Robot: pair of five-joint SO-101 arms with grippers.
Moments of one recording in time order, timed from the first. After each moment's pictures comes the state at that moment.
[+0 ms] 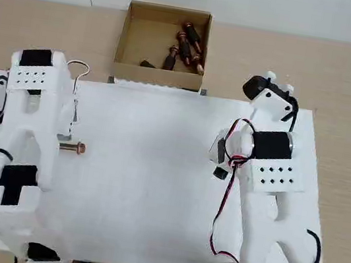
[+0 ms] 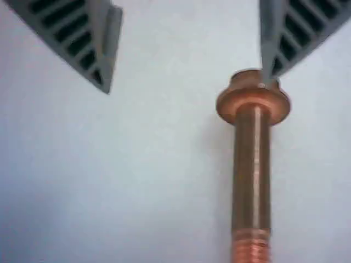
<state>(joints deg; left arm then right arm) -13.6 13.3 -2.9 96.7 88.7 -13.6 -24.8 21.3 85.4 -30.2</state>
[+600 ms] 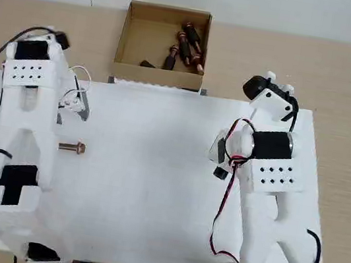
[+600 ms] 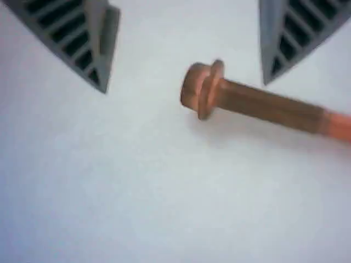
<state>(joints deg) -13.6 13.3 -11.0 98.9 12.4 -13.6 -24.8 21.3 85.4 -30.2</state>
